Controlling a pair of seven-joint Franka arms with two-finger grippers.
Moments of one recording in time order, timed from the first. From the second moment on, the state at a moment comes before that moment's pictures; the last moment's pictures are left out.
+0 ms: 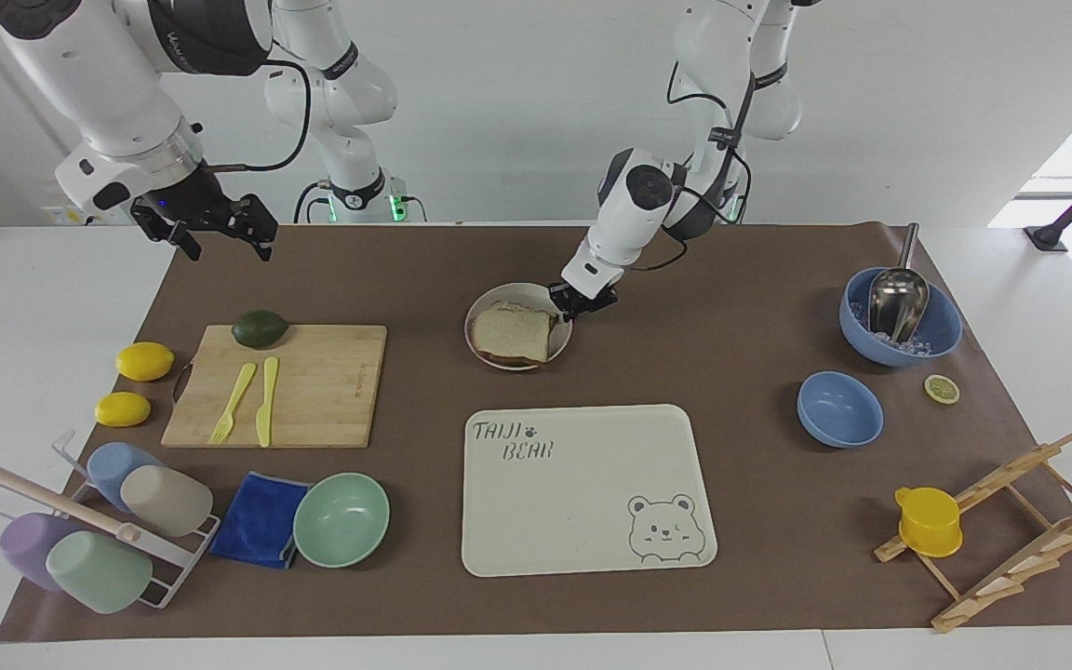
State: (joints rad) left arm -0.67 0.10 -0.04 -2.26 -0.41 2.41 -0.46; right arm 0.02 0.00 -0.05 -1.61 0.01 1.49 0.01
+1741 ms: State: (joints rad) left arm -0.33 0.56 -0.02 -1.57 -0.39 2.22 -0.43; right arm 0.02 0.00 -0.04 -1.61 0.01 1.50 0.01
